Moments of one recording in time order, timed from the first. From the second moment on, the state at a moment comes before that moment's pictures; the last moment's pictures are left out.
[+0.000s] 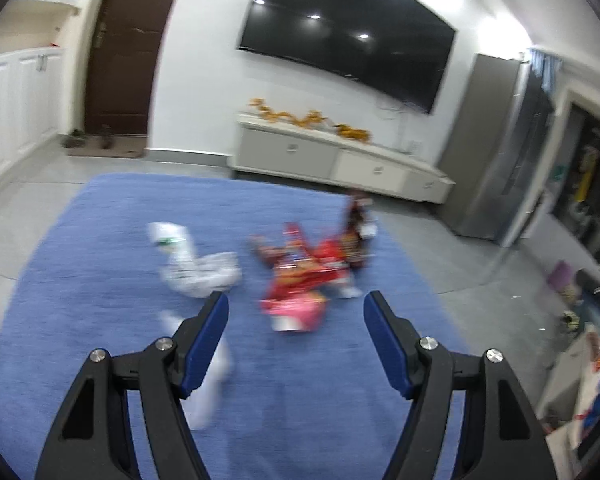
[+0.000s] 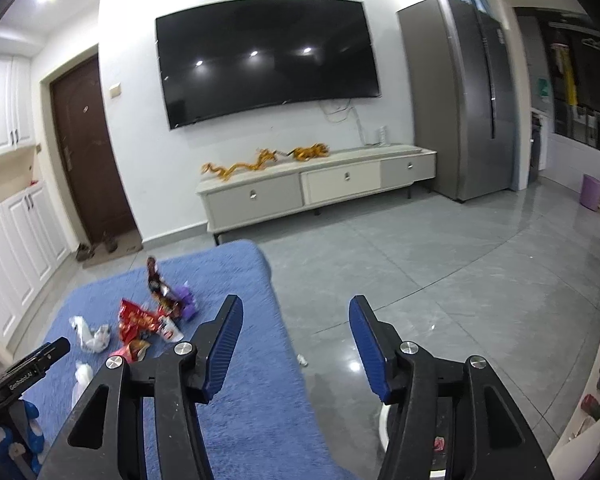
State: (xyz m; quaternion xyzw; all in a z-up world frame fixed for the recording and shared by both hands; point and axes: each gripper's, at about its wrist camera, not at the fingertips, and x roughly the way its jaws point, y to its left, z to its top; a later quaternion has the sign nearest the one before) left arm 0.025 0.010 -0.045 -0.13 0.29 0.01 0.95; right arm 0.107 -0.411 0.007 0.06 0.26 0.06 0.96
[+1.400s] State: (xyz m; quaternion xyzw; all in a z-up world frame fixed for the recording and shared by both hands) left arm 0.079 0.046 -0.129 -0.17 0.39 0.01 0.90; right arm 0.279 -0.235 -0.087 0.01 0.36 0.27 0.89
